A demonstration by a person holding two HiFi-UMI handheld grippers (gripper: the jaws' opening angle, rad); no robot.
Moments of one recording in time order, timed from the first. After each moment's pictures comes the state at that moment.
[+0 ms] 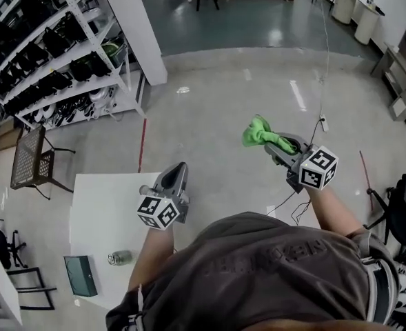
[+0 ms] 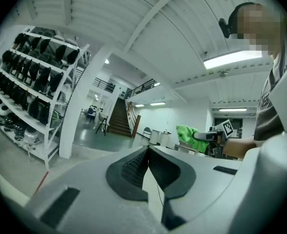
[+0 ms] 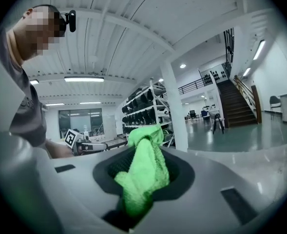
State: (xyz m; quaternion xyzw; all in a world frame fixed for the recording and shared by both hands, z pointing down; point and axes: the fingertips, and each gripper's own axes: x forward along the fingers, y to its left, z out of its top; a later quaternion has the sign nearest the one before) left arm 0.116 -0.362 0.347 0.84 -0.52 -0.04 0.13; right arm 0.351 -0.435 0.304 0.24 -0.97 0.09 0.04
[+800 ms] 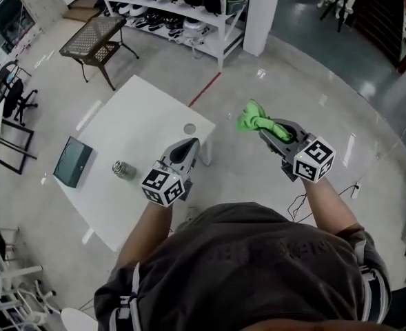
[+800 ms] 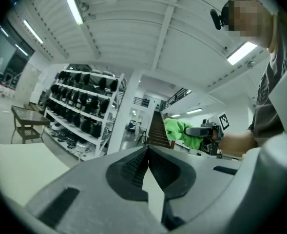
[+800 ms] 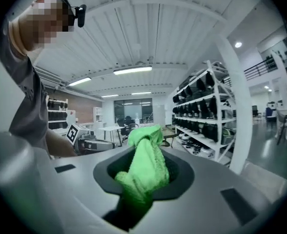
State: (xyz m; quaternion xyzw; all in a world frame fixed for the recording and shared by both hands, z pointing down) left arm 0.010 -0.237 0.345 0.69 -0.71 -0.07 0.10; right arm 0.119 -0.375 0.296 -0.08 -0.99 0.02 0.09
